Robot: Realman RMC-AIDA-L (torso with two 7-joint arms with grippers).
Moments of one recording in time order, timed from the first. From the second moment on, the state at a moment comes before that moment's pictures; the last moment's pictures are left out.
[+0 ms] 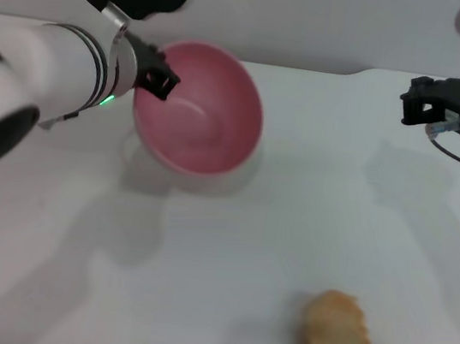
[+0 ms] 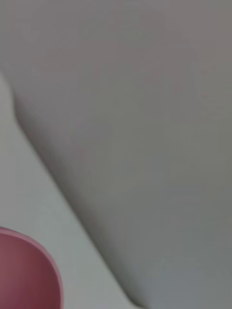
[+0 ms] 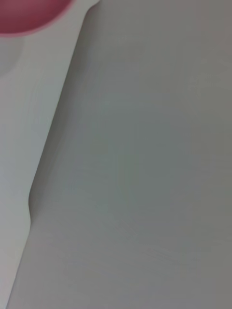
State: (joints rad) left arm -0.44 -2.07 1.94 1.55 0.07 -0.92 -0.16; right arm 0.24 2.08 -1.86 -1.74 0.02 0.91 0.17
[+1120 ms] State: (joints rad) left arm -0.47 -2.06 1.81 1.58 -0.09 -1.16 -0.13; right arm 0.32 2.08 -1.96 -1.70 0.22 1.11 0.06
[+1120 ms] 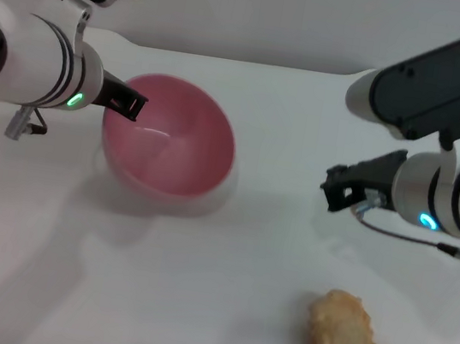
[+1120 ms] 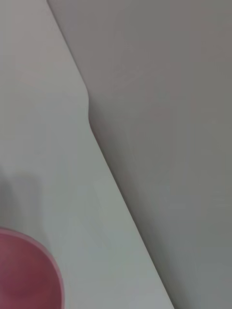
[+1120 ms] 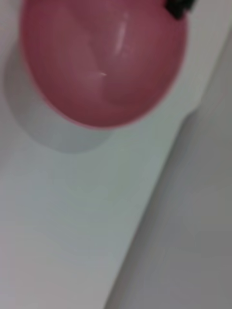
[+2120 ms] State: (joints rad) left arm -0.50 -2.06 1.78 1.50 -0.10 -1.13 -0.12; right arm 0.25 2.08 -2.13 -1.79 0.33 1.34 0.19
